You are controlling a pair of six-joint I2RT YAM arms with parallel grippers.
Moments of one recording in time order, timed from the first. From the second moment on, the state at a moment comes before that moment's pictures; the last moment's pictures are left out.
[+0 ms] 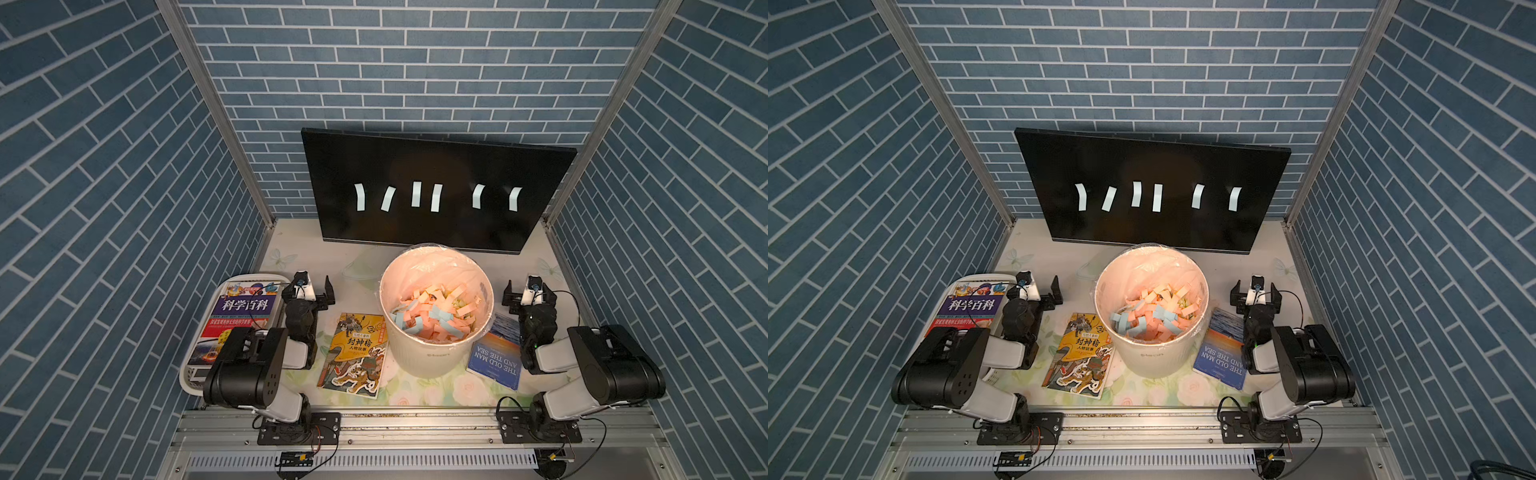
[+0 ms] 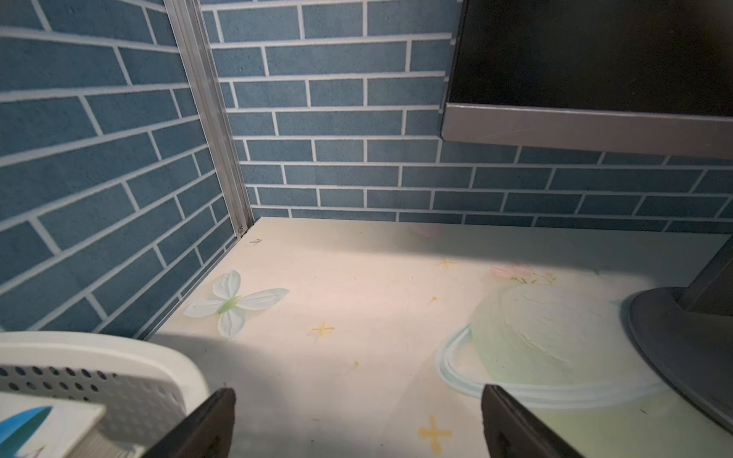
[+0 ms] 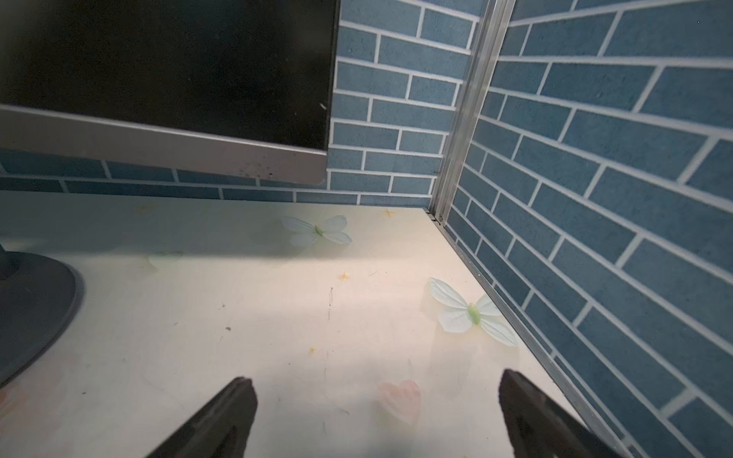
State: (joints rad) left arm -0.05 1.52 0.21 1.20 -0.15 -0.01; right arm 0.12 1.53 0.16 1.27 0.27 -0.11
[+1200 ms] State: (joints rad) left arm -0.12 0.70 0.34 0.50 -0.35 -0.37; right arm 0.15 0.81 0.34 0.53 0.16 0.21
